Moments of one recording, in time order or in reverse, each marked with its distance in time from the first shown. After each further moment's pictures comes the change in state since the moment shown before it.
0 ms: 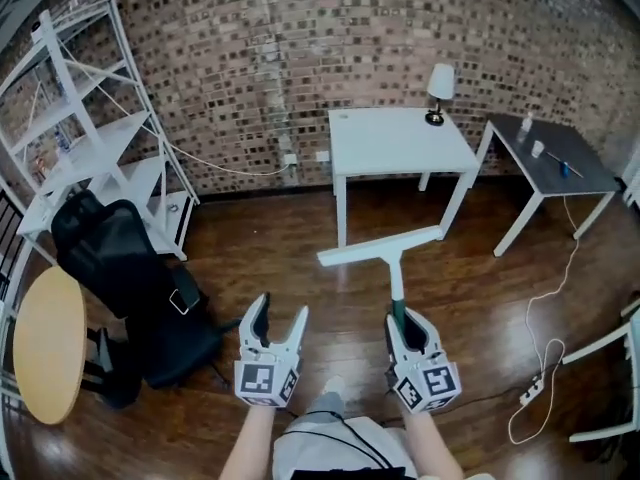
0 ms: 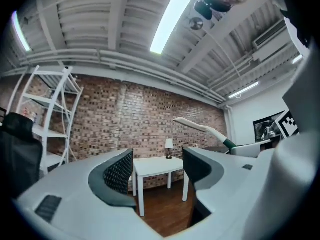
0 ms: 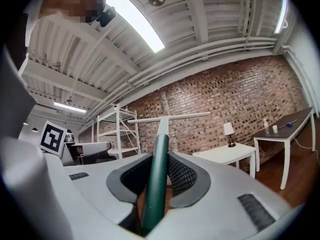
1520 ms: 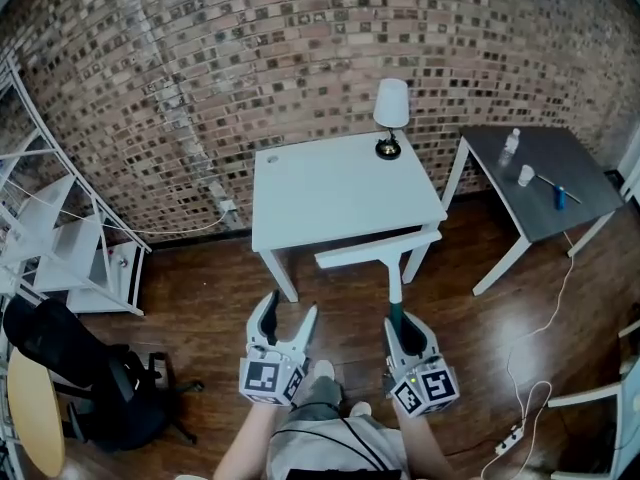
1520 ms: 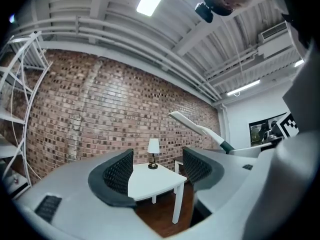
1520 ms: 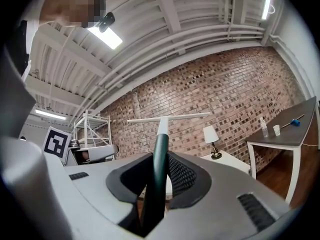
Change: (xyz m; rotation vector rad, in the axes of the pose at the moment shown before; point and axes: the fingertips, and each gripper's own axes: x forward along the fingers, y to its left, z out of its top) left arm 0.518 -0.186 -0.040 -0.032 0.013 -0.150; right arm 0.212 -0.456 0.082 0.066 -0.048 -0.090
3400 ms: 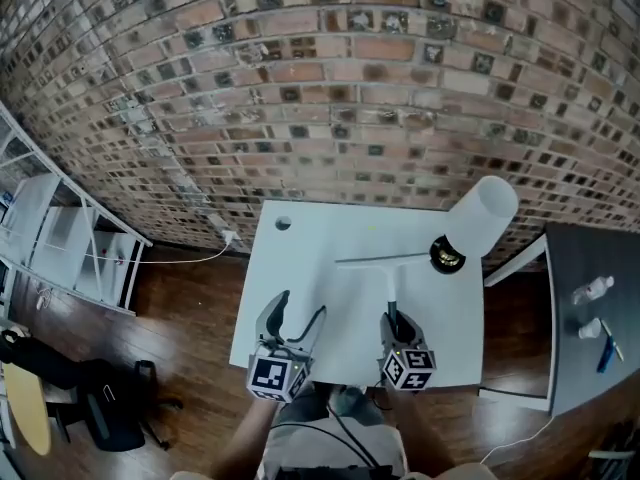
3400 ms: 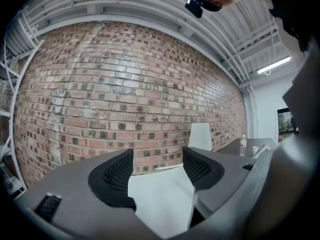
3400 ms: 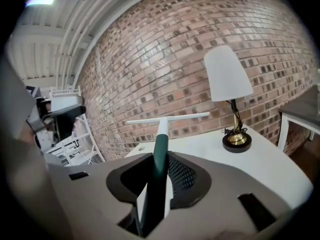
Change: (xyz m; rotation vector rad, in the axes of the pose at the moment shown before) left arm 0.503 0.244 -0.105 -0.005 0.132 0.170; right arm 0.570 -0.308 -0.177 0.066 0.436 0.031
